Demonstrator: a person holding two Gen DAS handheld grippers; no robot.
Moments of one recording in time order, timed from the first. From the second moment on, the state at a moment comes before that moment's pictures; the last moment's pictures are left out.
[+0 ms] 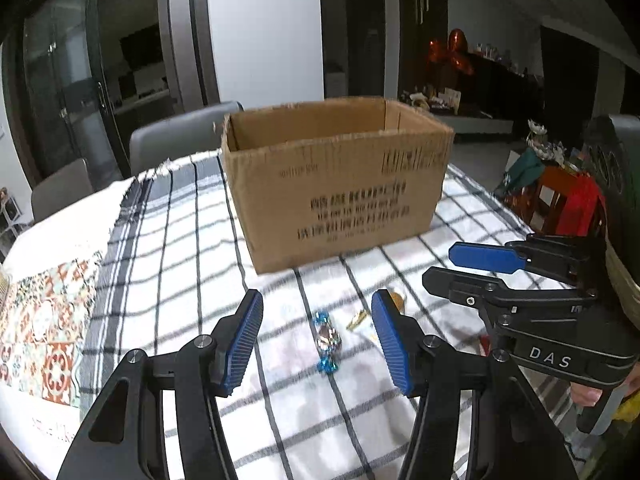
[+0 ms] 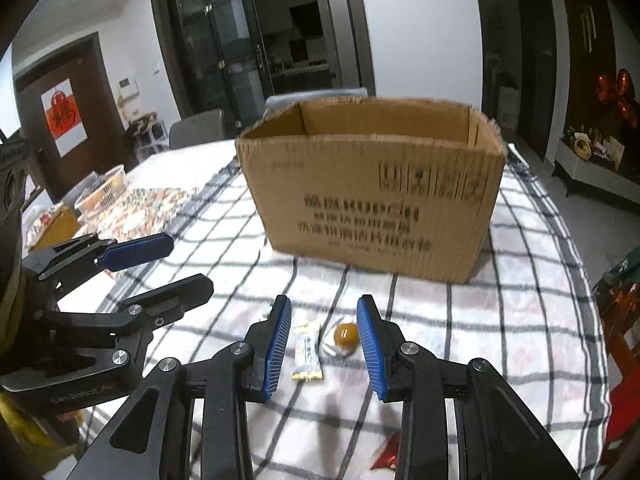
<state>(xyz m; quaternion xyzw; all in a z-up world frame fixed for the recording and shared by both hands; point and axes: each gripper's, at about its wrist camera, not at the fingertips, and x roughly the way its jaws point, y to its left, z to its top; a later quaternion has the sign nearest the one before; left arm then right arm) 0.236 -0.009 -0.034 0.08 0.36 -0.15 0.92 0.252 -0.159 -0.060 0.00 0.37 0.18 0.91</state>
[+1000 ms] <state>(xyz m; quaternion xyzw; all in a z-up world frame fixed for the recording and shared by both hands) 0.282 -0.013 -0.111 0.05 0.46 -0.18 0.87 0.300 -0.145 -0.127 -0.03 0.46 0.16 0.87</state>
